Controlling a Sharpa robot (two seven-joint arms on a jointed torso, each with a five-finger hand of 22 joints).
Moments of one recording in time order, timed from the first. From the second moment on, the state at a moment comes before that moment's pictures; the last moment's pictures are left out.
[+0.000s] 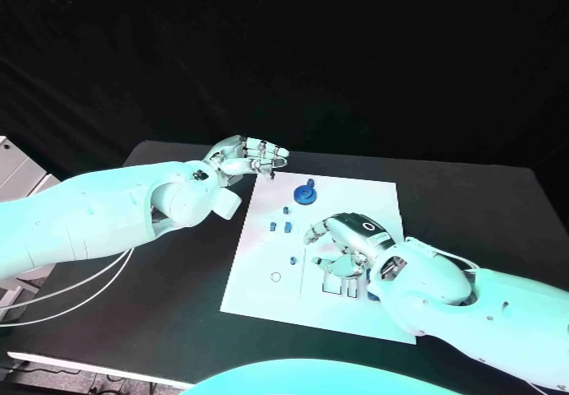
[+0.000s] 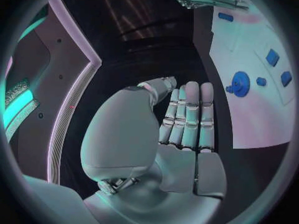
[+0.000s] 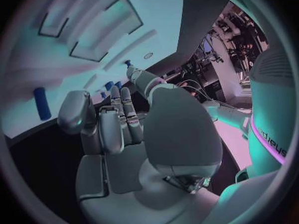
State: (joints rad) left arm 1.17 -0.93 -0.01 1.49 -0.16 -0.16 0.28; left_hand 1.45 -0.23 0.59 0.06 0.20 0.88 0.20 0.26 0.29 0.91 0.13 0.52 0.23 0.98 0.06 1.14 0.45 0.17 0.78 0.16 1.02 0.83; right arm 1.07 -0.68 -0.13 1.72 -1.65 -0.44 -0.25; right_hand 1.36 -0.25 0.45 0.01 0.20 1.00 0.13 0.16 0.35 1.00 0.11 0.14 0.09 1.46 0.02 1.39 1.21 0.08 1.41 0.12 1.05 1.31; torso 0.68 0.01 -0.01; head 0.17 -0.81
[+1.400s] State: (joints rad) left arm 1.17 -0.93 -0.02 1.49 -0.16 -0.14 0.26; left_hand 1.44 -0.22 0.59 0.06 0.20 0.88 0.20 0.26 0.29 0.91 0.13 0.52 0.23 0.98 0.06 1.14 0.44 0.17 0.78 0.16 1.01 0.83; right arm 1.15 -0.75 -0.13 1.63 -1.61 -0.27 -0.30; right_hand 1.41 -0.22 0.52 0.09 0.13 1.05 0.13 0.14 0.33 1.08 0.09 0.20 0.07 1.46 0.01 1.44 1.30 0.08 1.47 0.11 1.20 1.31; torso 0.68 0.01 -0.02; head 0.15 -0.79
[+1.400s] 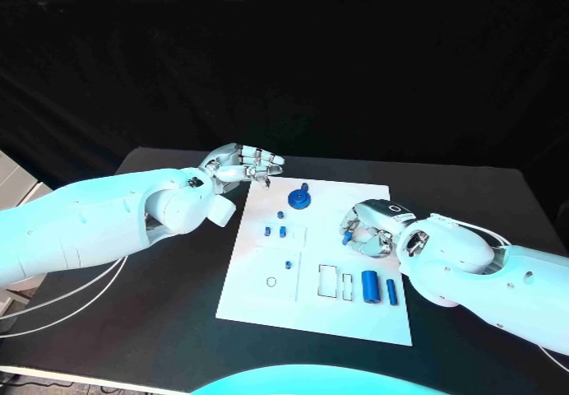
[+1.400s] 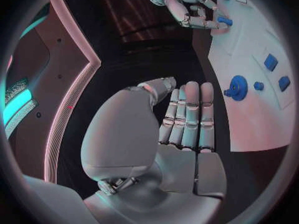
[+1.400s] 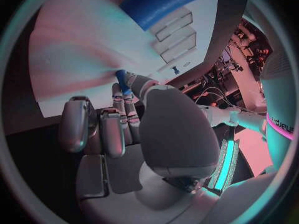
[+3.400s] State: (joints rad) left arm 1.17 -0.91 -0.02 1.45 -0.16 -0.13 0.26; left_hand 1.44 -0.22 0.58 0.06 0.20 0.88 0.20 0.26 0.29 0.91 0.13 0.53 0.23 0.98 0.06 1.14 0.44 0.17 0.78 0.16 1.01 0.82; right arm 1.07 -0.54 -0.13 1.73 -1.50 -0.41 -0.26; right_hand 1.39 -0.19 0.61 0.04 0.12 1.13 0.10 0.21 0.37 1.21 0.09 0.22 0.14 1.47 -0.03 1.45 1.29 0.04 1.47 0.06 1.42 1.31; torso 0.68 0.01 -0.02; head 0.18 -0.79
